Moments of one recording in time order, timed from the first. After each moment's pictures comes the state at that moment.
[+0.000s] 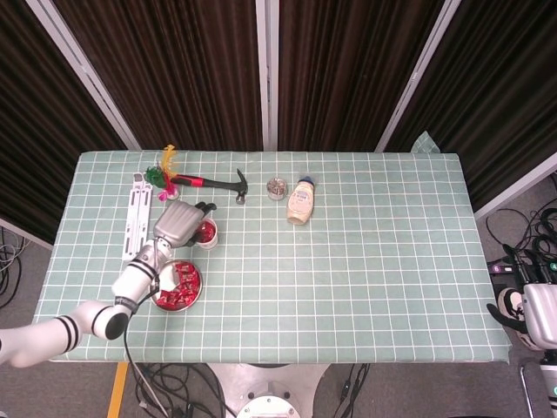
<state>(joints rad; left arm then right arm) -0.84 -1.48 -0.18 -1.33 1.11 0.81 0.38 0.07 -0.98 0.07 -1.66 -1.48 1.47 0.01</state>
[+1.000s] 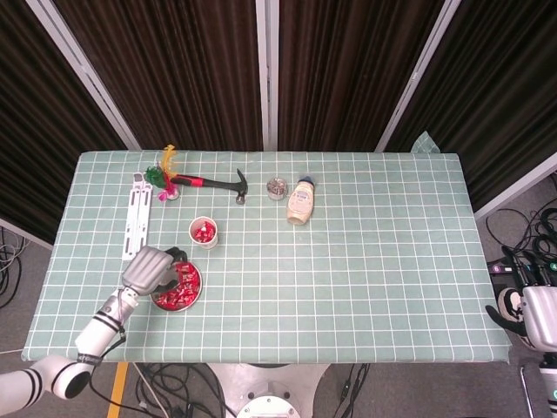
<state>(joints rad) -0.57 -1.47 0.00 -1.34 1.41 1.05 0.11 0.06 -0.99 0.07 -1.66 -1.49 1.49 0.01</state>
